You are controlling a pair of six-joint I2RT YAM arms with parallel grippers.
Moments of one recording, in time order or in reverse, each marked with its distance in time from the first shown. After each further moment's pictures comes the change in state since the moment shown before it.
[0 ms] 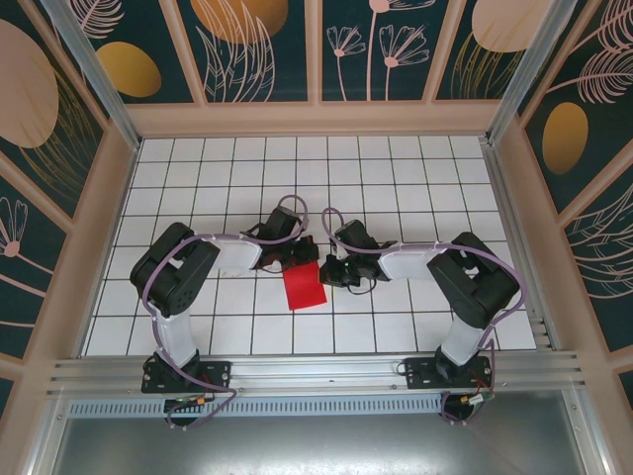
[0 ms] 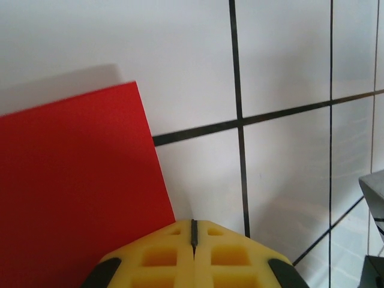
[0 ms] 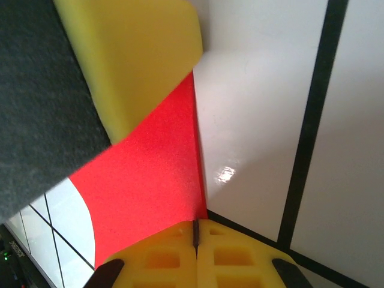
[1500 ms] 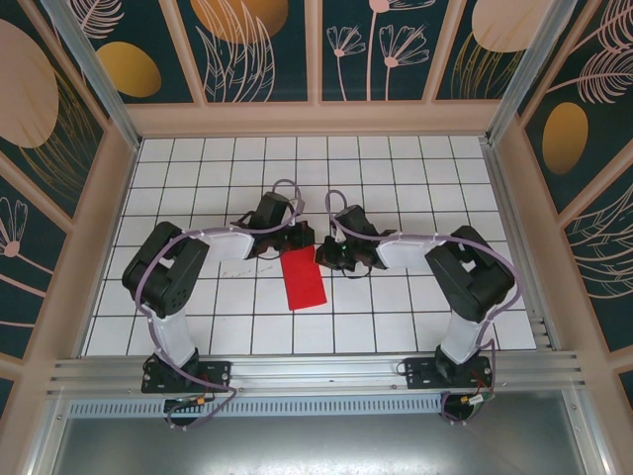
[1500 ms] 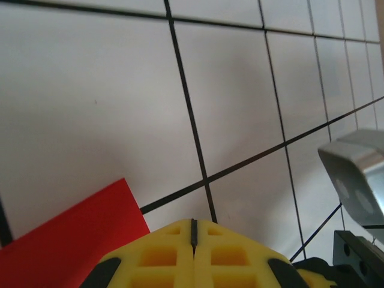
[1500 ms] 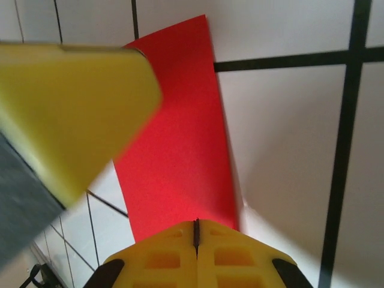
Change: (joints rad) left arm 0.066 -0.024 0.045 0.011 0.063 0.111; right arm -0.049 0.054 0.108 0.050 0.009 0.092
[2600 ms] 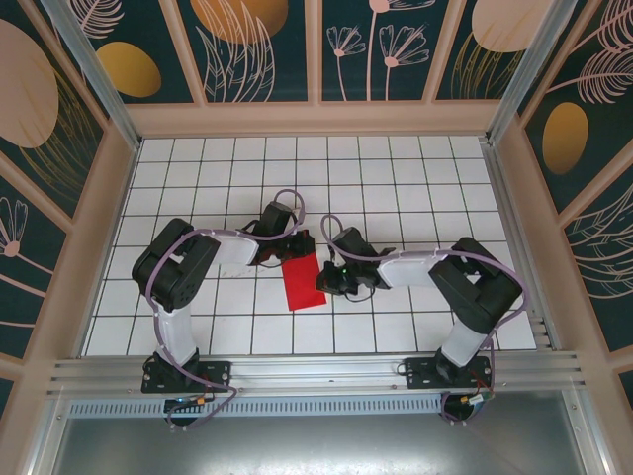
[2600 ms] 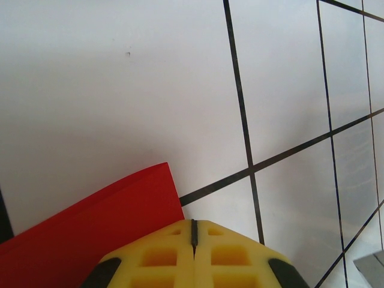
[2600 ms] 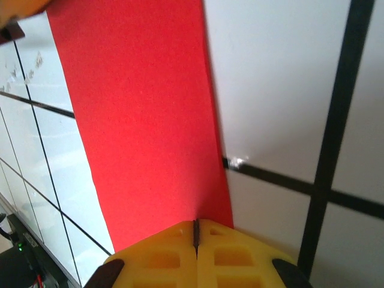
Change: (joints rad) left arm -0.016 0.060 -0.047 0.077 -0.042 -0.029; right arm 0.113 -0.097 -0.163 -0.019 -0.007 0.026
